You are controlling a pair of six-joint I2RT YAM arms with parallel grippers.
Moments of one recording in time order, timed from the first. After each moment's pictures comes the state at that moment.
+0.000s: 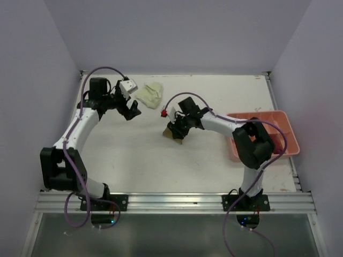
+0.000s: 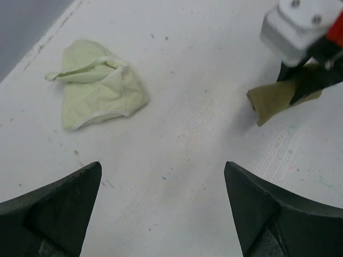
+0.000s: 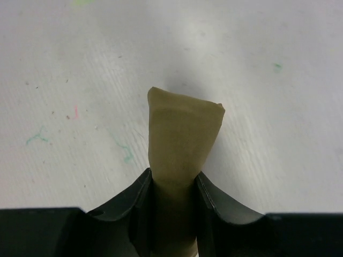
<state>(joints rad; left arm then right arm) -0.06 1.51 1.21 -0.44 0.72 0.59 0.66 1.90 1.27 -0.37 -0.39 -0.43</state>
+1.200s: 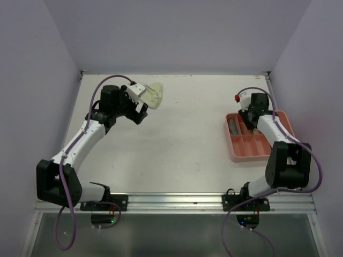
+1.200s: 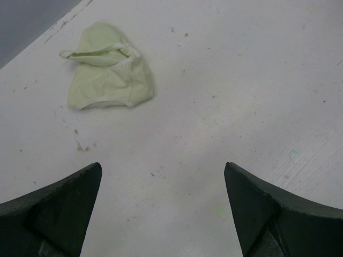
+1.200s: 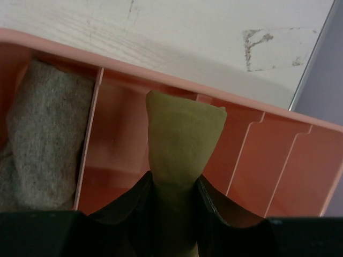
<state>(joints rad) -0.25 1.33 1.04 -0.27 0.36 0.34 -0.08 1.50 1.02 -0.45 0.12 -0.54</state>
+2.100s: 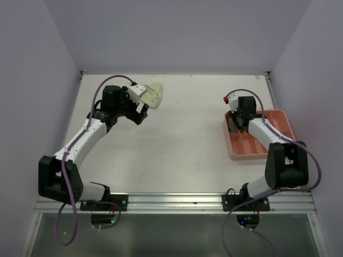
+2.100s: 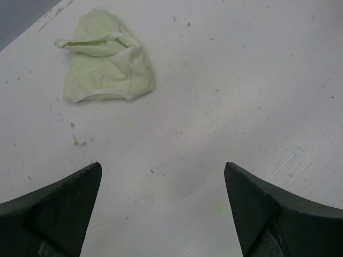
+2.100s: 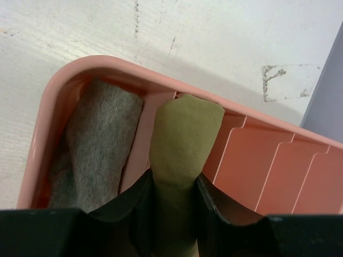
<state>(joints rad) -0.25 1.36 1.04 -0.27 0.34 0.34 0.07 1.49 0.92 -0.30 0.19 -0.50</state>
